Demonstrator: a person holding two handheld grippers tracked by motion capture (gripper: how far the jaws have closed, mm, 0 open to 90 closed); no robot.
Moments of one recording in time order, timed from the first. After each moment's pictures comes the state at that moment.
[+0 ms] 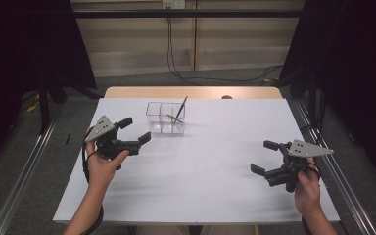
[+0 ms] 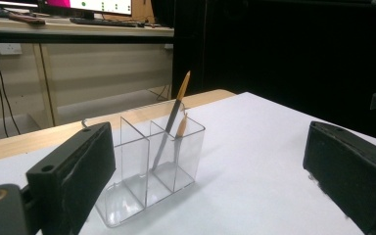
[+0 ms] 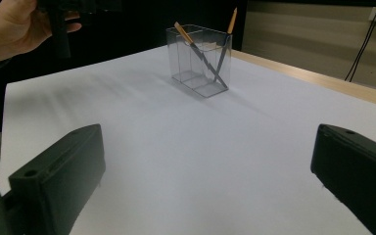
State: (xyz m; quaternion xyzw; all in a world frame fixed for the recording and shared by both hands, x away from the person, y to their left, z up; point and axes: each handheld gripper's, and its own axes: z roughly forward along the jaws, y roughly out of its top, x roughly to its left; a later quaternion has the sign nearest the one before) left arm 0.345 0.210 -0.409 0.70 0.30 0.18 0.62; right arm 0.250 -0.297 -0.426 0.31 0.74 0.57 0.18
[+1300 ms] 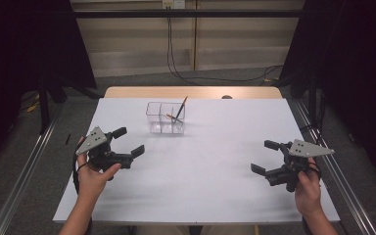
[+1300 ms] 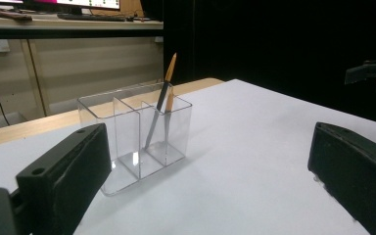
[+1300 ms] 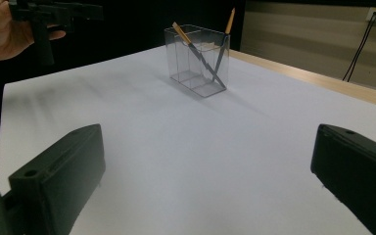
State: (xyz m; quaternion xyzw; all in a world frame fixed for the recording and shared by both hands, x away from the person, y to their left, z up) left arm 0.321 0.229 -0.418 0.71 0.28 0.17 0.62; right arm 0.250 -0.298 -0.426 0.31 0.74 0.57 0.18
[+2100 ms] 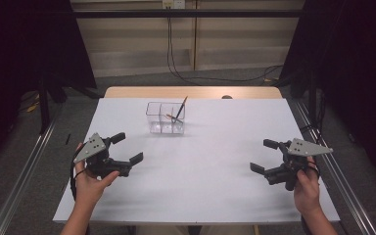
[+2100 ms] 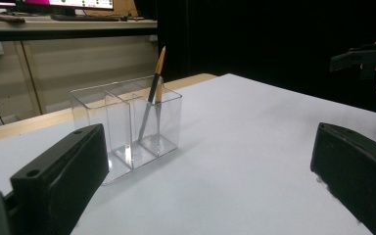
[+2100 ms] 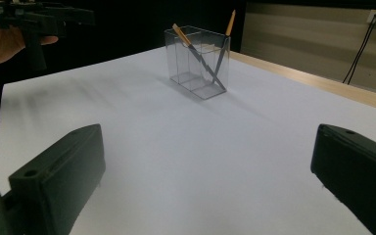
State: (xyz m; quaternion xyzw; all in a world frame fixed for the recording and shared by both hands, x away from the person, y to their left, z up) left arm 0.306 0.234 -0.423 0.72 0.26 0.17 0.62; right arm 0.253 -0.297 -0.425 0.31 0.74 0.57 0.18
